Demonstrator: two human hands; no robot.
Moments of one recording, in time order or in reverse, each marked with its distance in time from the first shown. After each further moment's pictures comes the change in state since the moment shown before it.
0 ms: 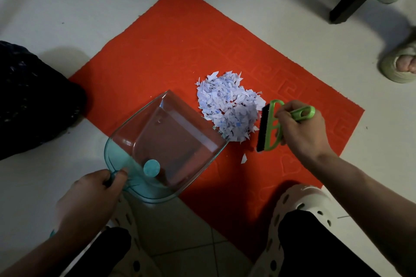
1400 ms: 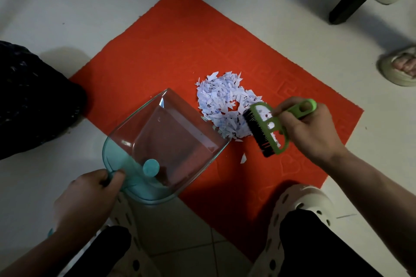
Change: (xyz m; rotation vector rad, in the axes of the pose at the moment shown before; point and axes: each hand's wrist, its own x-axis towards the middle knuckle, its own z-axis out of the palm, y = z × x) left_hand 0.002 -0.009 0.001 -0.030 0.012 0.011; right_hand -0.004 -0.019 -0.021 0.054 -0.160 -0.117
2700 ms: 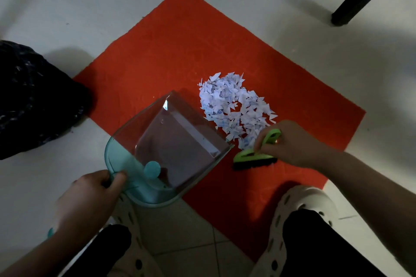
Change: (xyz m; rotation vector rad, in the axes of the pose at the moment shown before) left_hand 0.000 0.001 -0.006 0.081 0.035 -0.023; right_hand 0.005 0.013 0.011 -0.316 -0.609 -0.040
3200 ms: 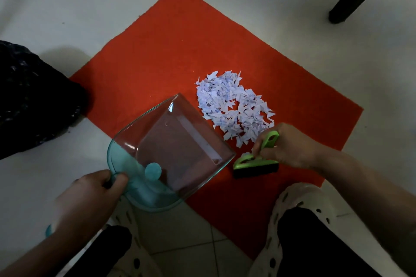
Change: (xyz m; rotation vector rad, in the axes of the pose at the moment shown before) left_hand -0.007 0.008 -0.002 0.051 0.003 0.054; right_hand -0.004 0.005 0.003 0.059 -0.102 0.089
